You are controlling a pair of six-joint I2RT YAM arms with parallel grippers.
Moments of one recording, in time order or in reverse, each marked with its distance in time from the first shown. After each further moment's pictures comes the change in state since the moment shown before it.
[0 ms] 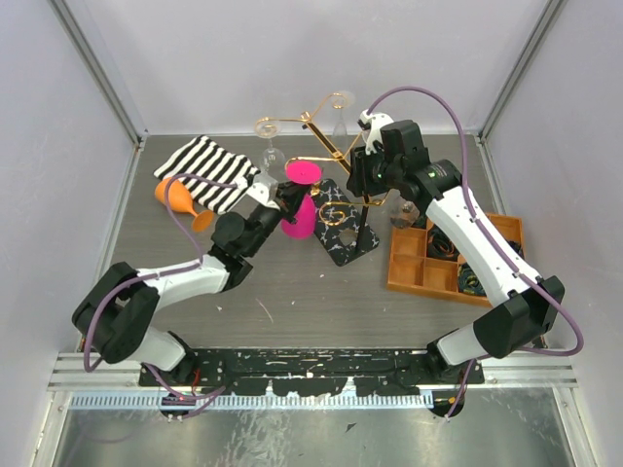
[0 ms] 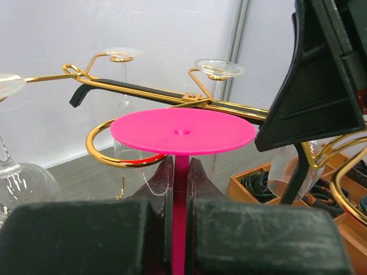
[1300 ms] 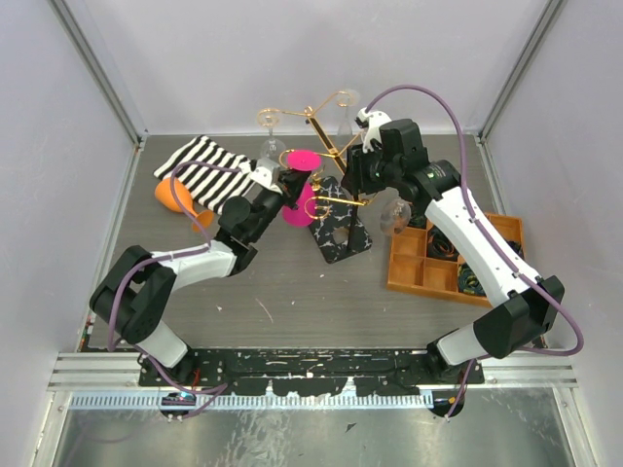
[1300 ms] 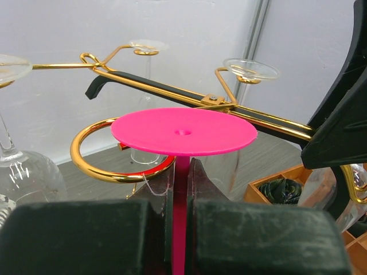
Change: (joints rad) left arm 0.078 0.138 0.114 0.001 0.035 -0.038; right arm 0.006 0.000 -0.001 0.039 -0.033 0.011
